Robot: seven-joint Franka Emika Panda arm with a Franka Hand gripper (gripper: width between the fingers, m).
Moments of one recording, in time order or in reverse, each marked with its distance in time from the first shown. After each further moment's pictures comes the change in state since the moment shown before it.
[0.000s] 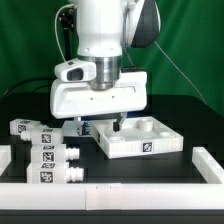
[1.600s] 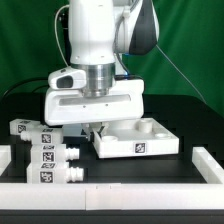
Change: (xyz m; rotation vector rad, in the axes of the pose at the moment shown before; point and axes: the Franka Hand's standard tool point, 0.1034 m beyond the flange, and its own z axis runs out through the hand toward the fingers) arm 0.012 0.019 0.013 0.055 0.007 0.309
